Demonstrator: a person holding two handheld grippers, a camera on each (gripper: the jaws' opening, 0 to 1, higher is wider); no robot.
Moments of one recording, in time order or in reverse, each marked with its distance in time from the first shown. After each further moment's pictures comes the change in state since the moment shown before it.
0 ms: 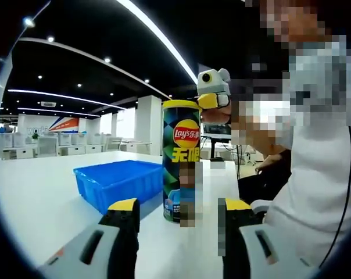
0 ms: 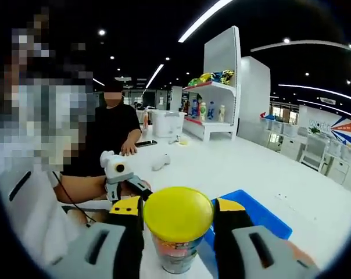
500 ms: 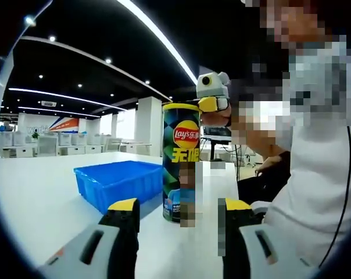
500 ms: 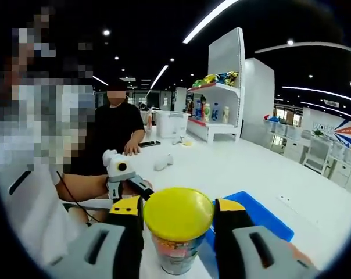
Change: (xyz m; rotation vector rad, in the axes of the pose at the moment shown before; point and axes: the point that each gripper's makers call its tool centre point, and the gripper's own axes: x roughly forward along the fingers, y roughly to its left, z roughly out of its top) left arm -0.002 0.000 0.000 -0.008 -0.012 -0.001; right arm 0.003 0.001 -0.006 -0.011 0.001 0.030
